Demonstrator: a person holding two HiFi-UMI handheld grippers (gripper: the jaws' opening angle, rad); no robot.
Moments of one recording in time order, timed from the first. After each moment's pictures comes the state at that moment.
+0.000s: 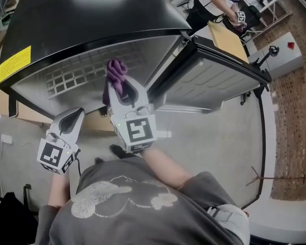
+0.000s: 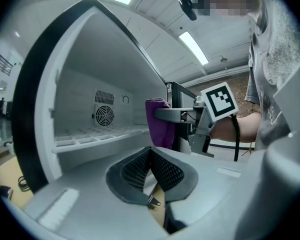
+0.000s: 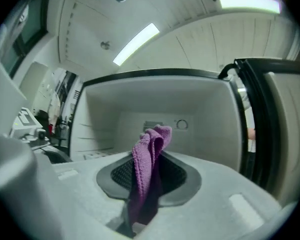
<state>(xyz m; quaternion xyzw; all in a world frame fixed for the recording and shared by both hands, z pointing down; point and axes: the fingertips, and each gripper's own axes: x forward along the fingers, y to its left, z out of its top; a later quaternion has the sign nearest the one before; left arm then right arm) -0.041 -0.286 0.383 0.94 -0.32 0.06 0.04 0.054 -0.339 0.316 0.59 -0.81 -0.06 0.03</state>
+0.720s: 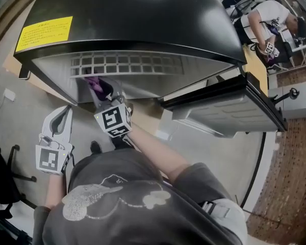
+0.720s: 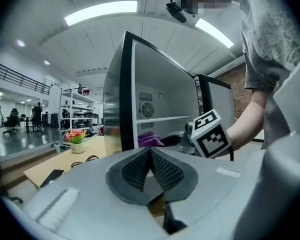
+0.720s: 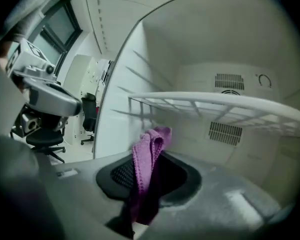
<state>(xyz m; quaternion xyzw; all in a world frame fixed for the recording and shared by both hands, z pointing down) -0.146 -0.275 0.417 0.85 -0.51 0.07 0.03 -0.103 -0.370 0.470 0.37 -0.91 -0.07 0.16</state>
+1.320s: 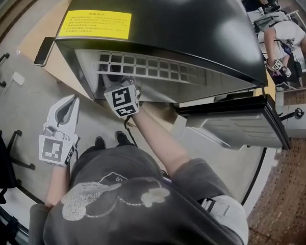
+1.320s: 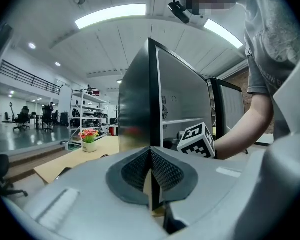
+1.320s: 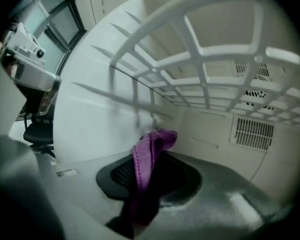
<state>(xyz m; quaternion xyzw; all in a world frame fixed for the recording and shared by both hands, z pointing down) -0.192 -0.283 0.409 0.83 -0.56 0.05 0.04 -0.156 -0.420 0.483 0.34 -0.92 -0.09 0.15</state>
